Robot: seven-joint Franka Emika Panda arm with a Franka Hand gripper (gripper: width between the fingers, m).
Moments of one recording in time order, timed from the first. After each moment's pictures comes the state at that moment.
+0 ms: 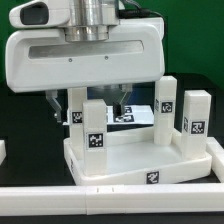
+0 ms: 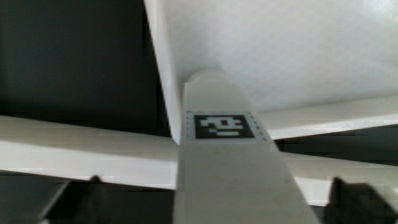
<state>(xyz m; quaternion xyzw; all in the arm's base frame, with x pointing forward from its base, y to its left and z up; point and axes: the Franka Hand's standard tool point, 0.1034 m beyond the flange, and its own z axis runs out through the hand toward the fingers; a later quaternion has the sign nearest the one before) 0.616 -0.056 0.108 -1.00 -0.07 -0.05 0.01</state>
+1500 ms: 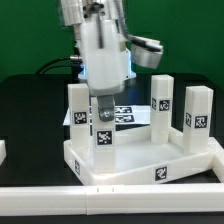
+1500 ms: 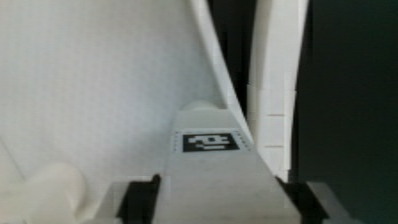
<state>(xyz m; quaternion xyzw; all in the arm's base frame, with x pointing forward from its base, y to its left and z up) 0.621 -0.036 0.114 -0.67 0.73 0.00 0.10</state>
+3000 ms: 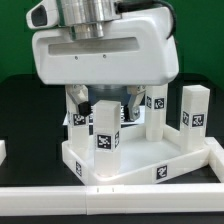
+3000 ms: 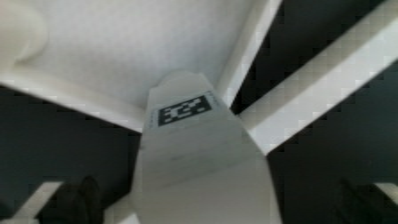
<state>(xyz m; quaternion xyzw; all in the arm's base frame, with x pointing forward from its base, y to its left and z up) 0.626 -0.036 0.111 -0.96 0.29 -0.03 0.06</state>
